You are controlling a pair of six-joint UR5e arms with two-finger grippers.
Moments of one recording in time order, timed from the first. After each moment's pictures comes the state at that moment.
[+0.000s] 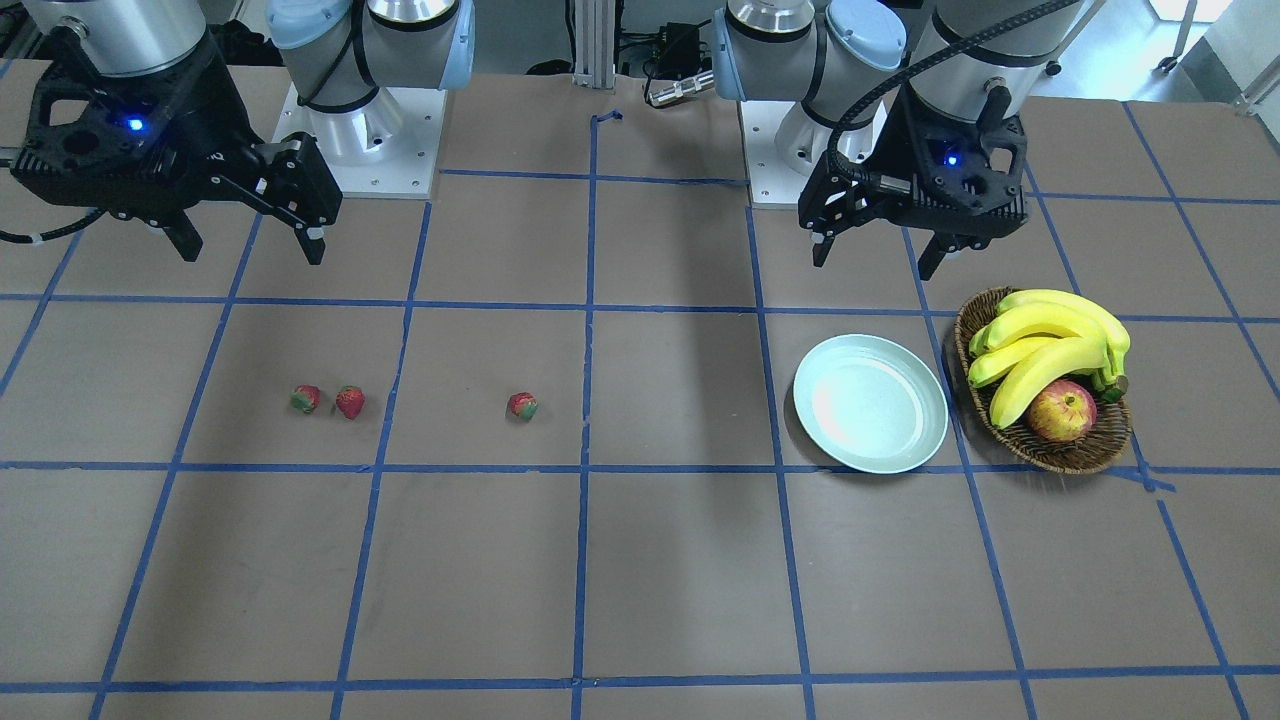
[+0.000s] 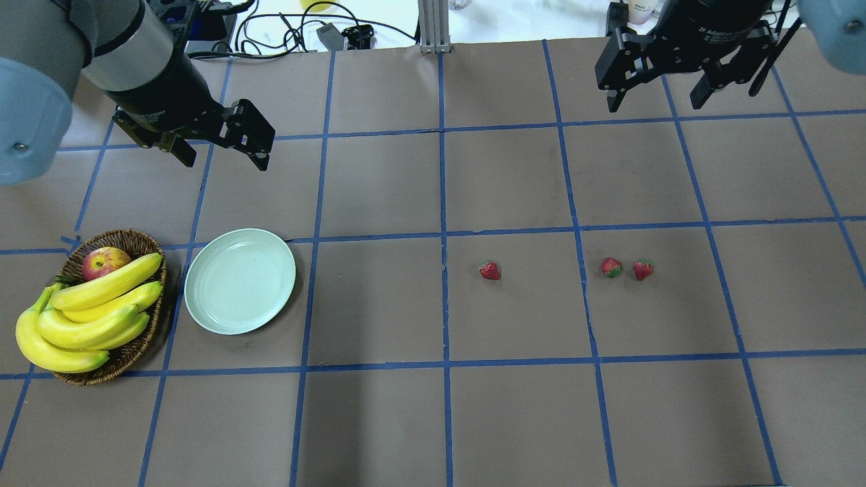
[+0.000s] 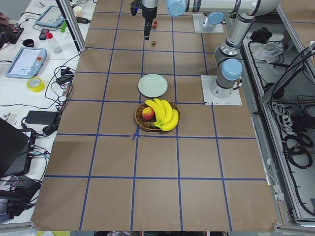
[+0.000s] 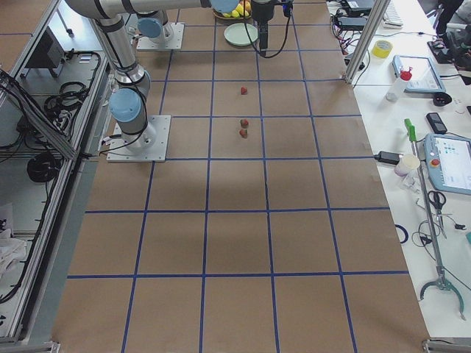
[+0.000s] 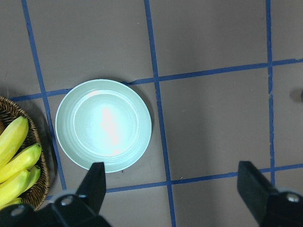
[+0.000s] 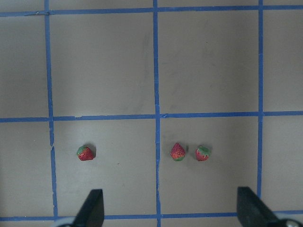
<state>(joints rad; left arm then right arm) -1.56 -1.54 -1.61 -1.50 1.55 0.13 1.56 -1.55 1.46 -1.58 -1.57 0.00</state>
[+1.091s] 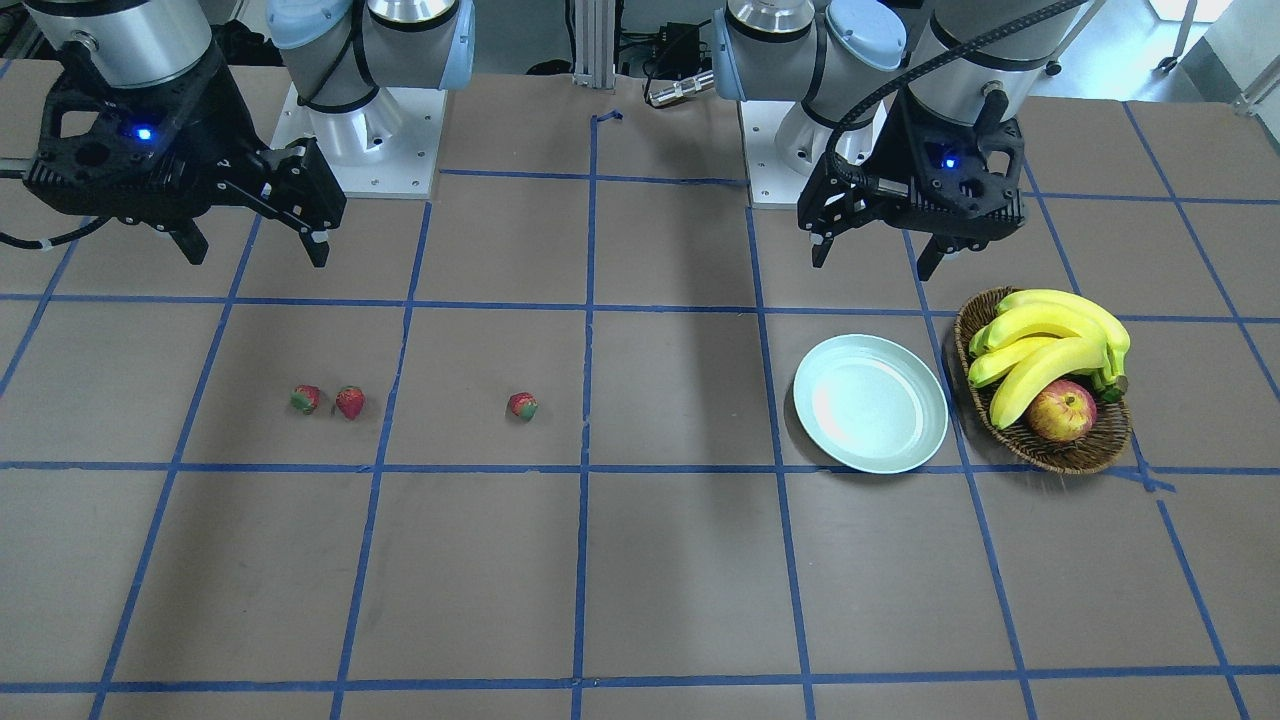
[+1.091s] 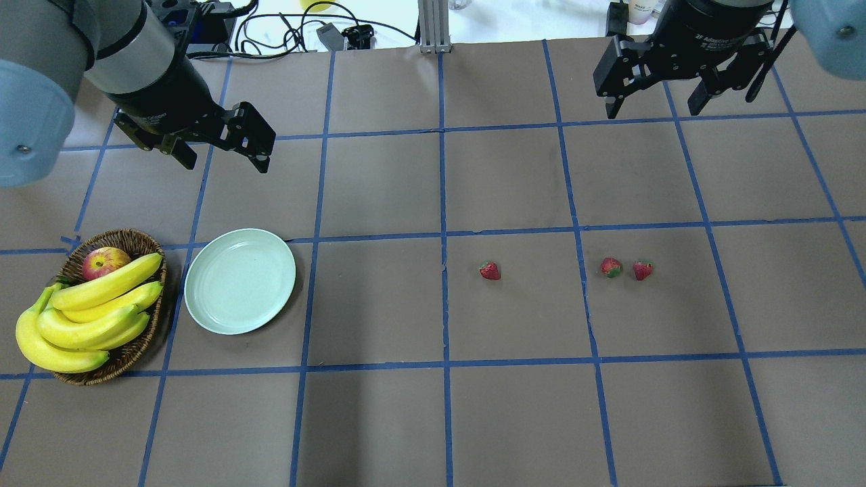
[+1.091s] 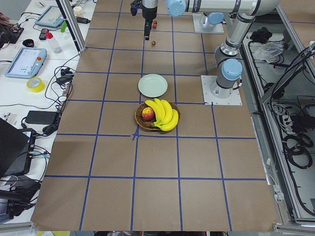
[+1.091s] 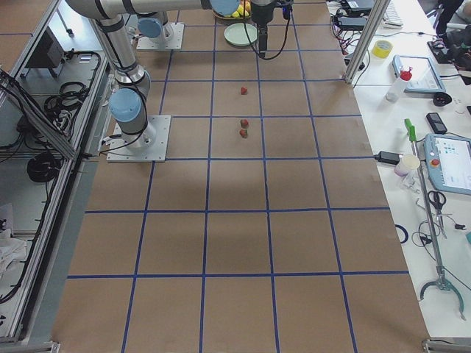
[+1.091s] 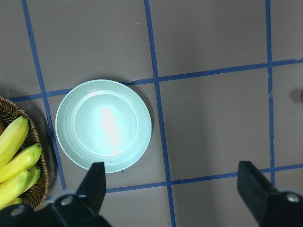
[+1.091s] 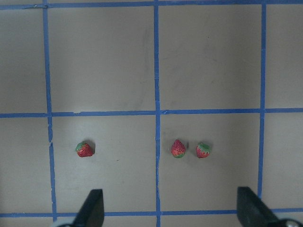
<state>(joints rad) -1.56 -1.54 -1.61 -1.50 1.55 0.12 1.56 -1.55 1.48 -1.57 -1.57 0.00</state>
